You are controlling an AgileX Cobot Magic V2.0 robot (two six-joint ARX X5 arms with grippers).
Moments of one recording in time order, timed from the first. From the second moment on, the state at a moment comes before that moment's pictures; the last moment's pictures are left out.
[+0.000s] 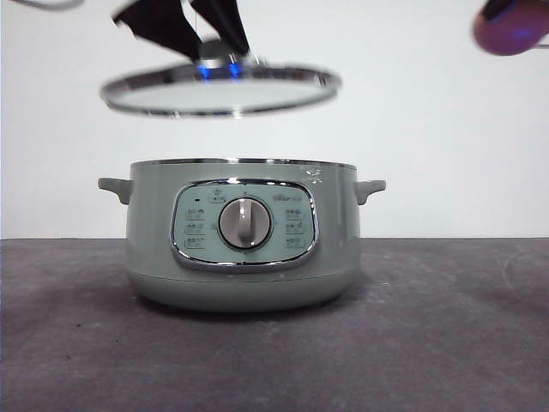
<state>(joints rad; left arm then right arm) -0.53 1.44 1.41 -0.53 0.12 0.00 0.36 0.89 0.98 -0.75 -0.20 0.00</state>
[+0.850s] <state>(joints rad) -0.51 0.85 1.41 -0.98 0.05 0.00 0.61 1.81 1.57 -0.52 -0.18 -0.08</state>
